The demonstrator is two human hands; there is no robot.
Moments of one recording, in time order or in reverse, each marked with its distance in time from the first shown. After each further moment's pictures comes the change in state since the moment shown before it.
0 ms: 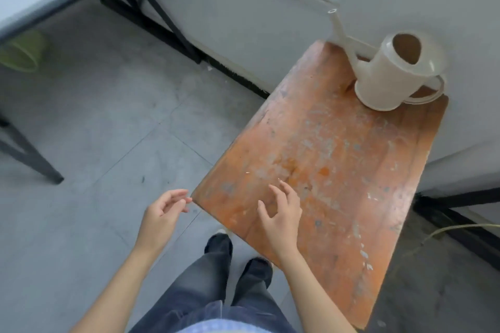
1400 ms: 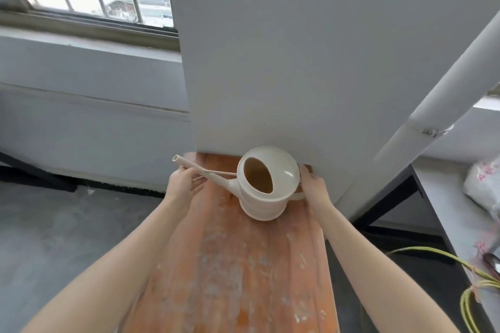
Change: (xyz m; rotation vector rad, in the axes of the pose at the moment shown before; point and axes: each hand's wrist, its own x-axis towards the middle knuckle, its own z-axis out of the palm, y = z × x) left_hand 0.210 0.270 0.285 -0.356 -0.498 0.002; right_hand 0.267 0.061 -0.263 0.630 0.478 0.550
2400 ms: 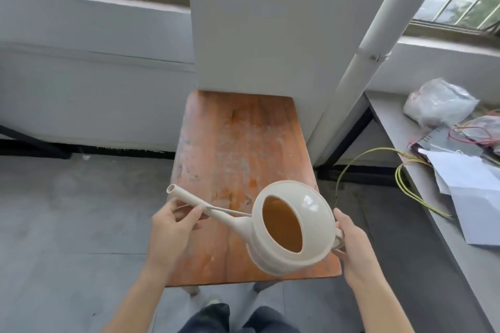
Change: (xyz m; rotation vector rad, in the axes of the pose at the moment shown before) left_hand -0.285 -0.100 -0.157 0.207 -0.090 0.237; right_hand -0.356 0.139 -0.082 0.177 0.168 0.199
